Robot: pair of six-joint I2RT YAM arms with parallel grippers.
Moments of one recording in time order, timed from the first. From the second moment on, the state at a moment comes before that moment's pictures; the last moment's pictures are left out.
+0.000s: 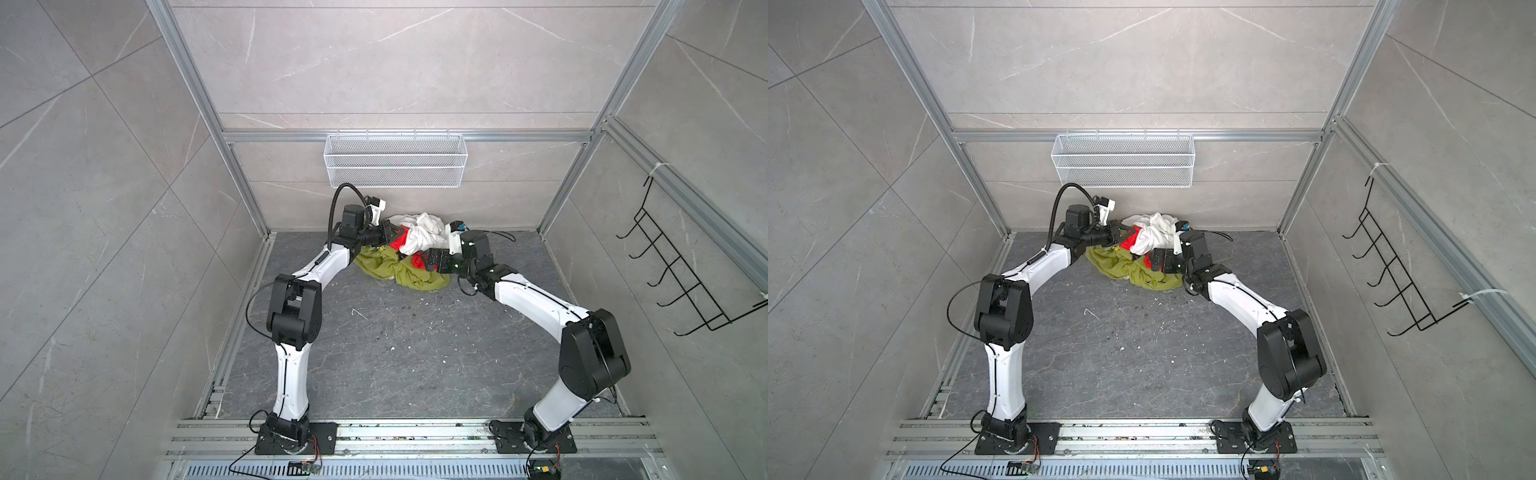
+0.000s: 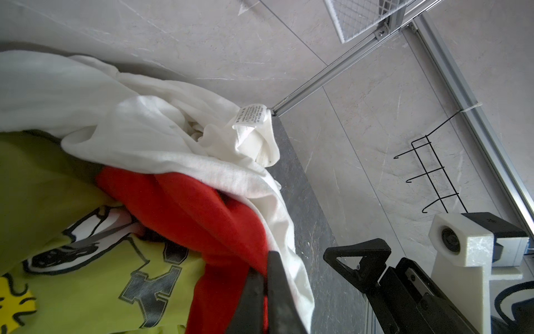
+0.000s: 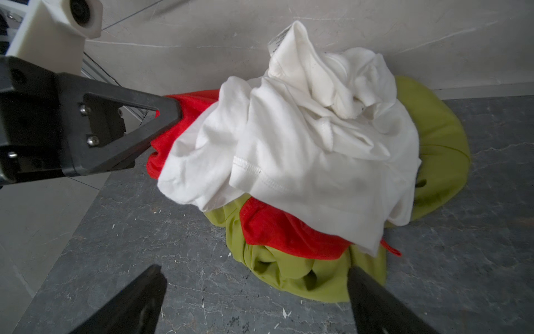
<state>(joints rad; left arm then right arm) -0.34 2.13 1.79 -0.02 0.75 -0.59 0.42 1.67 1.25 -0.08 -0.13 0.35</state>
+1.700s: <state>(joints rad) -0.33 1.82 1.66 -0.03 0.64 -0.49 0.42 1.60 1.23 -0.08 -0.07 0.35</state>
